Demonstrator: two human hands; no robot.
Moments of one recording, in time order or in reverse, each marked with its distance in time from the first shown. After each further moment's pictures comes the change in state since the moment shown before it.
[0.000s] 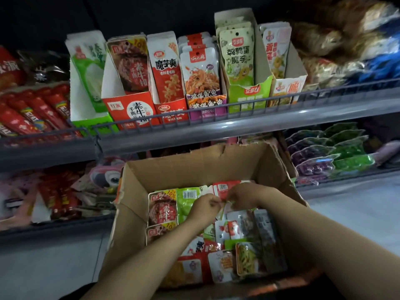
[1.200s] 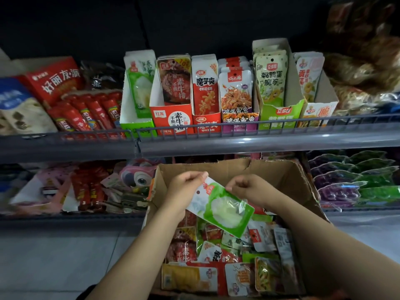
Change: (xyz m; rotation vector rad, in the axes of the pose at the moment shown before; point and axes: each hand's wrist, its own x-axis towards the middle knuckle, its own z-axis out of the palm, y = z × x) left_hand -0.067 0.044 -0.124 -0.628 0.323 -0.004; right_hand -0.029 -0.051 -0.033 0.766 0.433 -0.264
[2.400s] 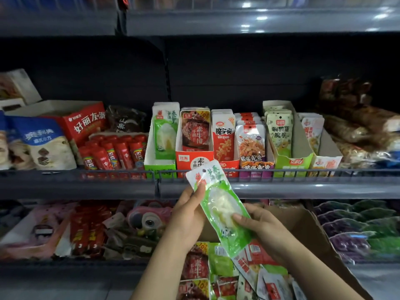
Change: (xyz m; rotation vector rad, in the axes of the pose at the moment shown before) left_hand 0.005 0.048 -0.041 -0.736 -0.394 0.166; right_hand -0.011 -0.074 0.028 0.633 0.087 0.008
